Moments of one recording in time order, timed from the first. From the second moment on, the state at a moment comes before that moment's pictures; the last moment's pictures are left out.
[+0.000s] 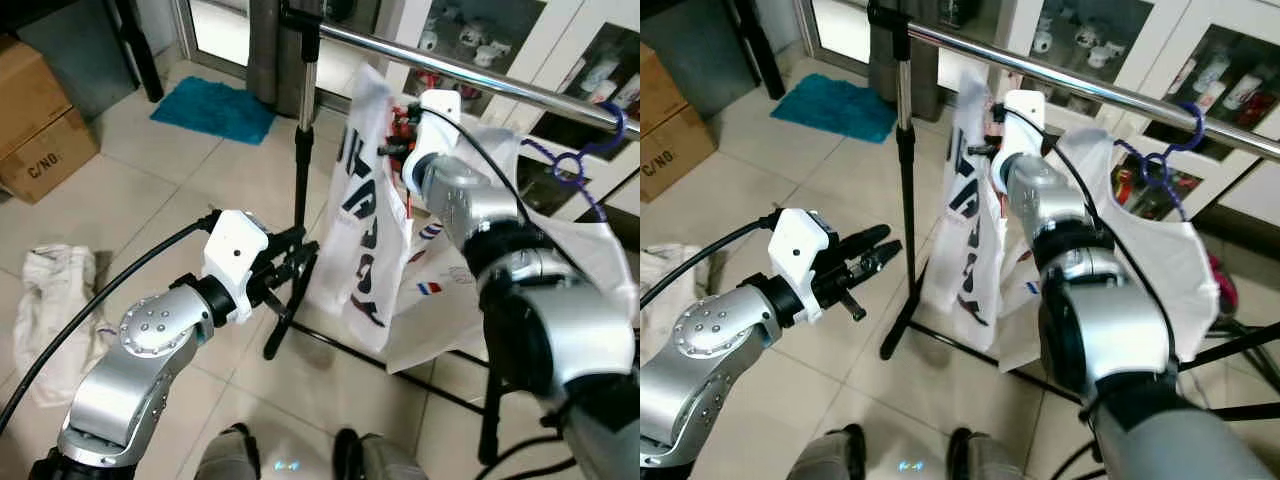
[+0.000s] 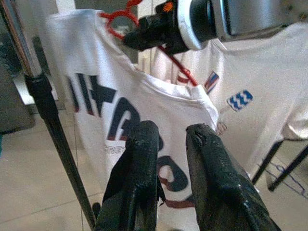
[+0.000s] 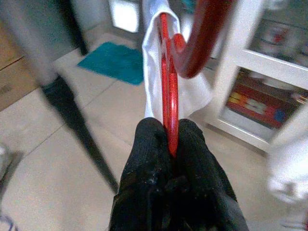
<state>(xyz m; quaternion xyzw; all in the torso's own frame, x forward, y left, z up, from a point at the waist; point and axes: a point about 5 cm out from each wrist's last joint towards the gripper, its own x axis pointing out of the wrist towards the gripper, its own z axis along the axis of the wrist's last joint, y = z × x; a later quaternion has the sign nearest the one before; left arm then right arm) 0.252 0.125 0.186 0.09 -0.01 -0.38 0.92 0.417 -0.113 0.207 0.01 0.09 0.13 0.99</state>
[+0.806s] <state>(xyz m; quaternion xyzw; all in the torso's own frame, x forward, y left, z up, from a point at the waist) 0.251 0.114 0.188 0.08 -0.02 -0.39 0.92 0.405 -0.147 0.234 0.00 0.01 0.05 1.00</state>
